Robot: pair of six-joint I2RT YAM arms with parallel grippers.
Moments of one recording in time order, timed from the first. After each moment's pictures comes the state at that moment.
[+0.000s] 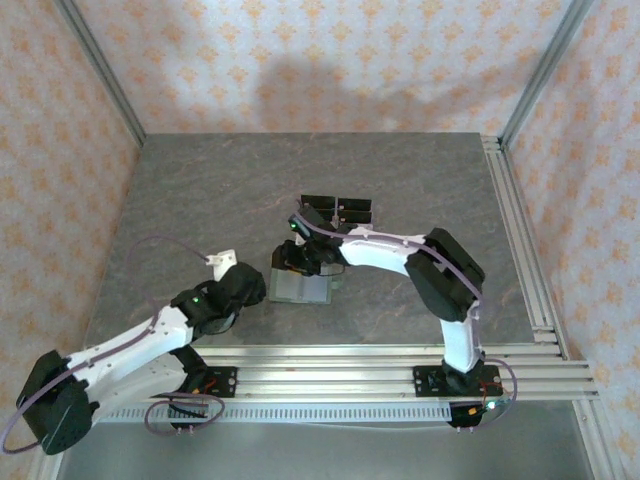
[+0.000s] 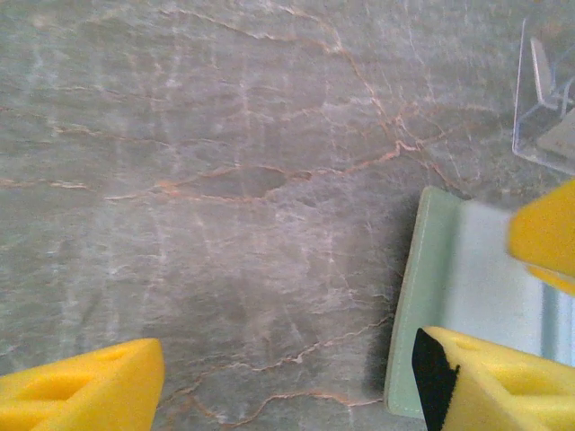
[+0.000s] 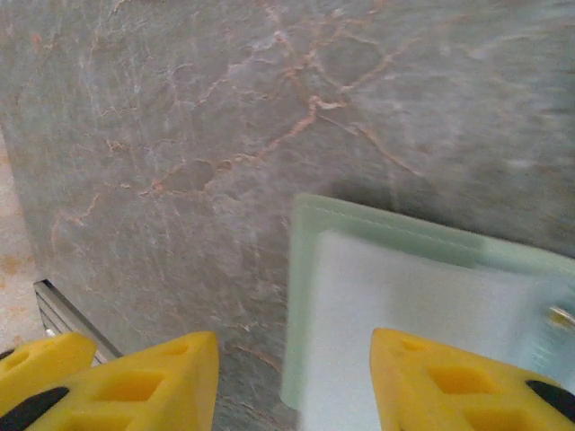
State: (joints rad) left arm -0.69 0.87 0.45 -0.56 -0.47 -0.90; right arm 0.87 1.98 1.34 -0.29 -0.38 0.93
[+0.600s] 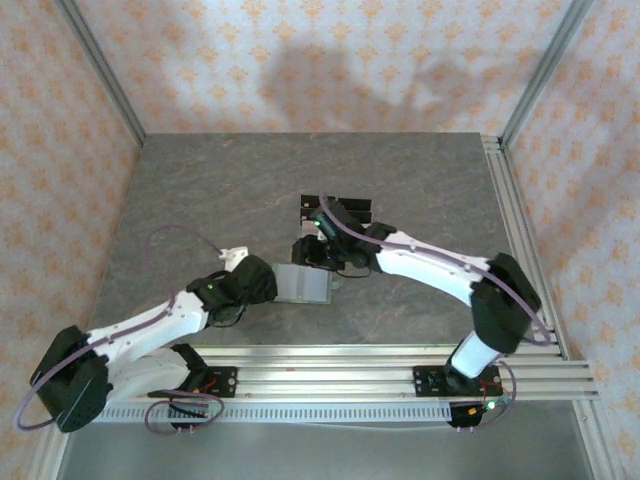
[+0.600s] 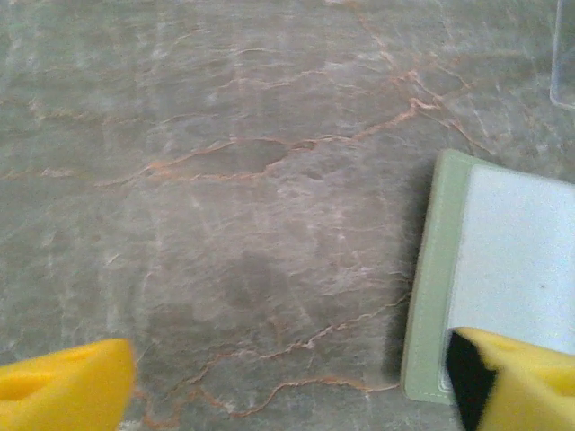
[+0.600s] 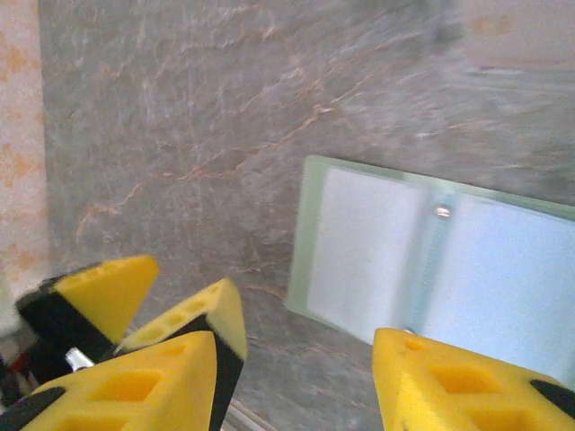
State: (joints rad) left arm -0.69 1.11 0.57 -0.55 -0.41 -0.82; right arm 0.86 1.58 1.16 -0.47 -0.16 0.87
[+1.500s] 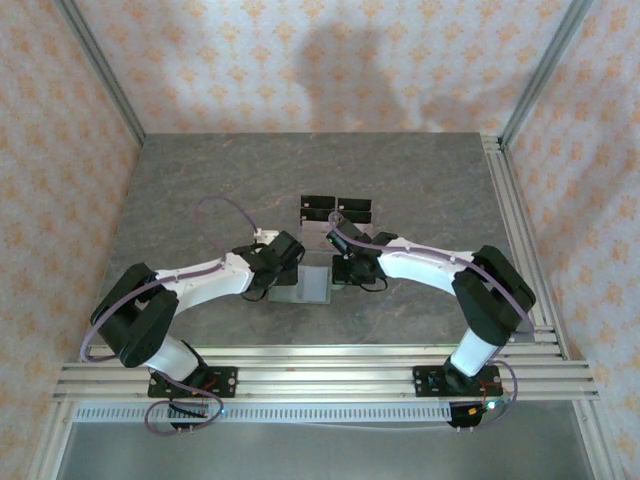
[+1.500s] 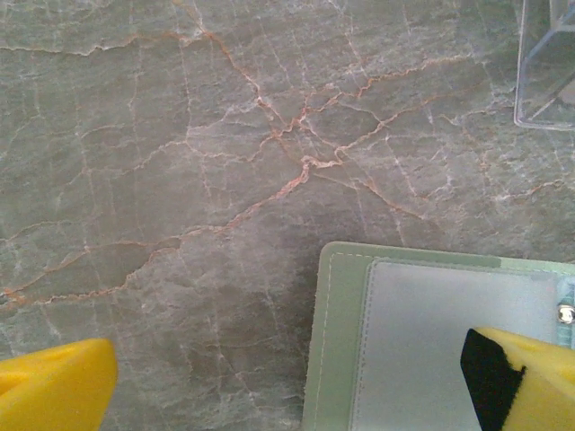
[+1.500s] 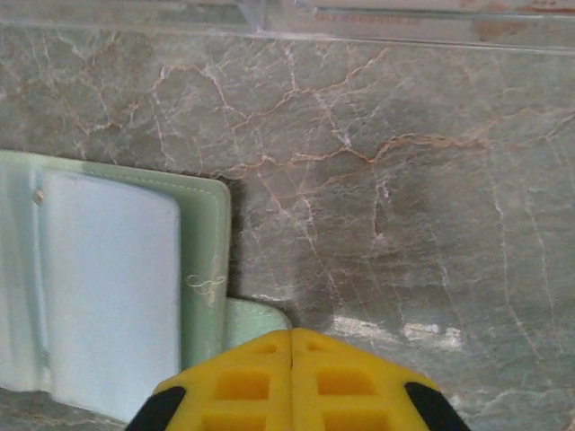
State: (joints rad) left arm -0.67 1.51 0.82 -0.53 -0.42 -0.71; right arm 0.78 1.66 1.00 -0.55 -0.02 0.75
